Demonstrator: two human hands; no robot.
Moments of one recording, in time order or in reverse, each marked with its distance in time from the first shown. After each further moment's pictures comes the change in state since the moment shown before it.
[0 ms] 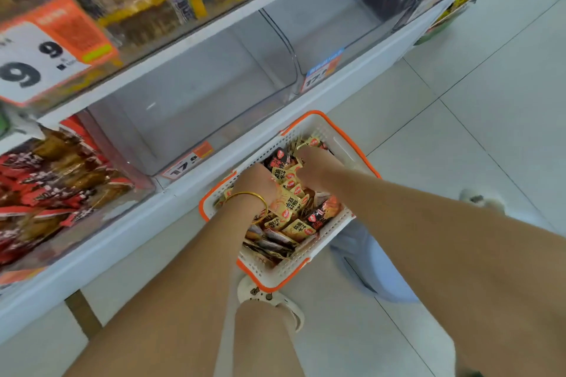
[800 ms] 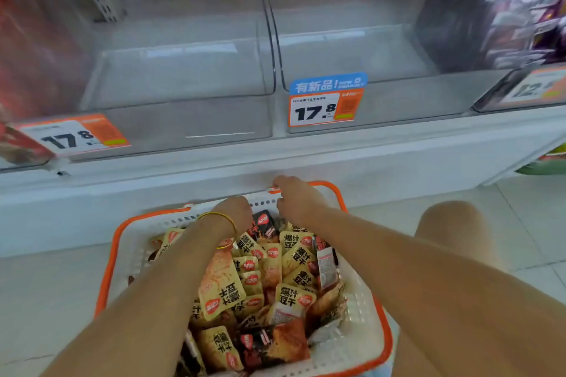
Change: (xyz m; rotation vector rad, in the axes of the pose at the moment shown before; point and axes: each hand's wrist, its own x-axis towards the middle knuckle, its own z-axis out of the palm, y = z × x) left_hand 0.208 0.014 0.118 0.022 0.177 -0.325; right_hand 0.243 0.099 0.008 -0.355 0.061 -0.666
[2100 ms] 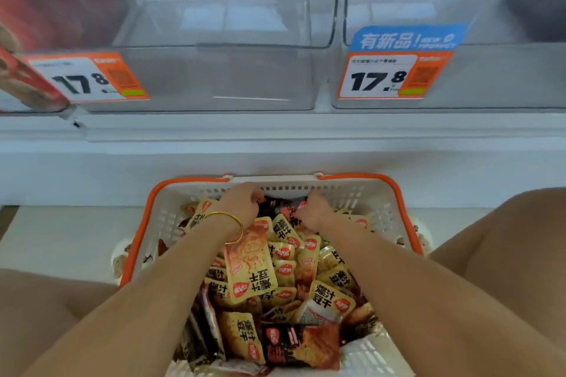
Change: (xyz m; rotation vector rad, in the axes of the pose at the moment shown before) left_hand 0.037 -0.055 0.052 -0.249 0.308 0.035; right_hand 0.054 0.033 0.090 0.379 -0.139 0.267
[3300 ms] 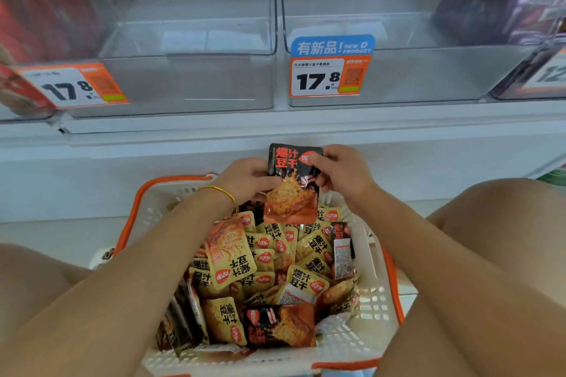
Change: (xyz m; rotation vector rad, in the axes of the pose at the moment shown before) left_hand -0.047 0.080 -0.026 -0.668 -0.162 0.165; right_hand -0.107 0.005 -0.107 0.576 0.220 -0.328
